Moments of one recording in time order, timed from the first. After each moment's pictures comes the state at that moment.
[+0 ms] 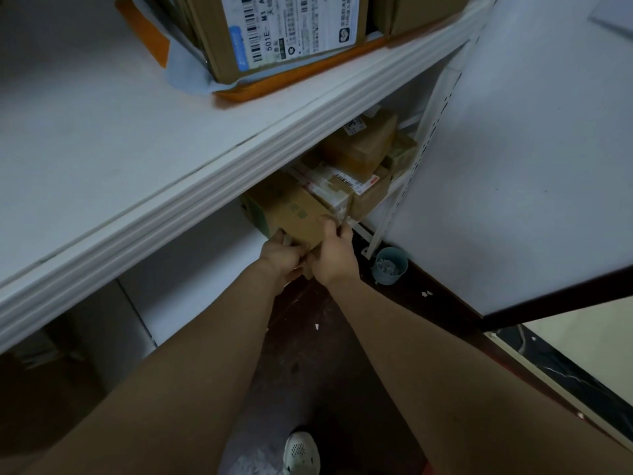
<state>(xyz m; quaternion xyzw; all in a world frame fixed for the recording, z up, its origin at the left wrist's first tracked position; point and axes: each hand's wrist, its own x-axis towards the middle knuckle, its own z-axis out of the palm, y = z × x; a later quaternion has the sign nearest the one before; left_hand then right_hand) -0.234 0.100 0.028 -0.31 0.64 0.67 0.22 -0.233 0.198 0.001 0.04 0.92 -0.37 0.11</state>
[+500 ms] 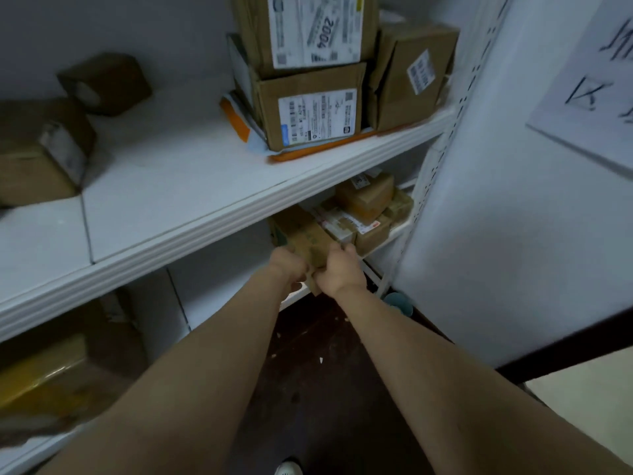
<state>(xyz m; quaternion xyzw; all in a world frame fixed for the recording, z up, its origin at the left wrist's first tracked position) -0.154 0.122 0.146 -0.30 0.74 0.58 0.16 -0.171 0.222 0.115 -0.04 0.94 -0.29 0.15</state>
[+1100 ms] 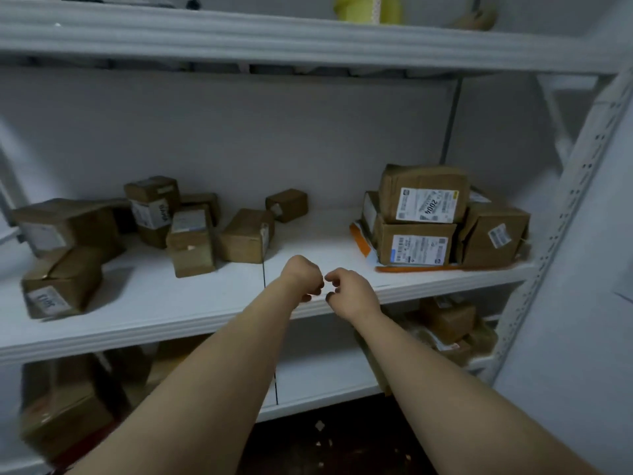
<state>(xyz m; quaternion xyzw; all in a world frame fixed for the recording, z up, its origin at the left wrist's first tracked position) -0.036 0.033 0.337 -0.33 0.81 0.49 -0.05 -0.084 0.125 0.295 -0.29 0.90 -0.32 0.04</state>
